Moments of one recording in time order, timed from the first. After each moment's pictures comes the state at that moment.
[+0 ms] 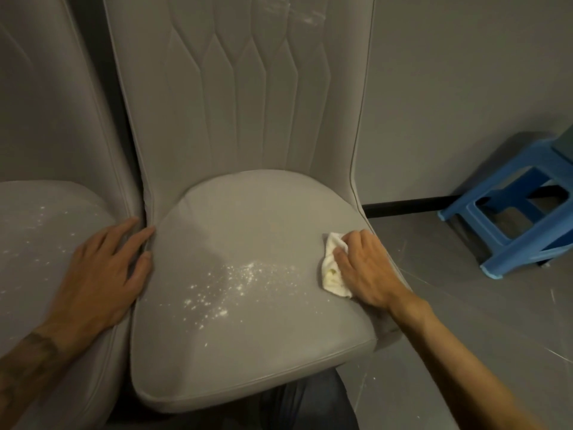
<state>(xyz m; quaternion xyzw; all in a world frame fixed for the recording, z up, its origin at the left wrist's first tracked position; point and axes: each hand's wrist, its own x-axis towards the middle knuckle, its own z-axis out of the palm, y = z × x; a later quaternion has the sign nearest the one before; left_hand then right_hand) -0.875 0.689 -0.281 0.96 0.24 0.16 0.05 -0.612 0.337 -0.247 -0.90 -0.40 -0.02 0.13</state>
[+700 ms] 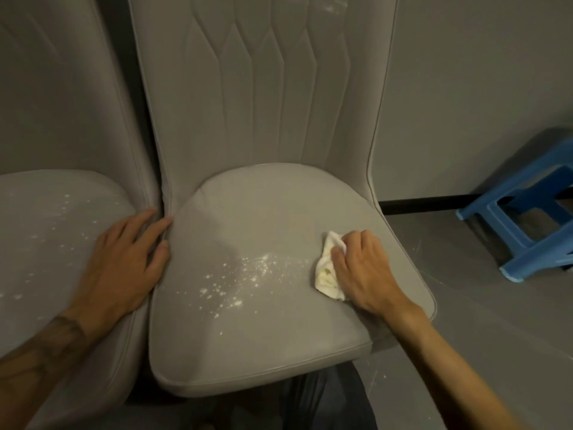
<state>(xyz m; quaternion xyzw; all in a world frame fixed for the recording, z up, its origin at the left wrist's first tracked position) -0.875 0.673 -0.265 0.95 0.26 0.14 0.08 -0.642 0.356 -0.247 -0.92 -0.38 -0.02 0.09</state>
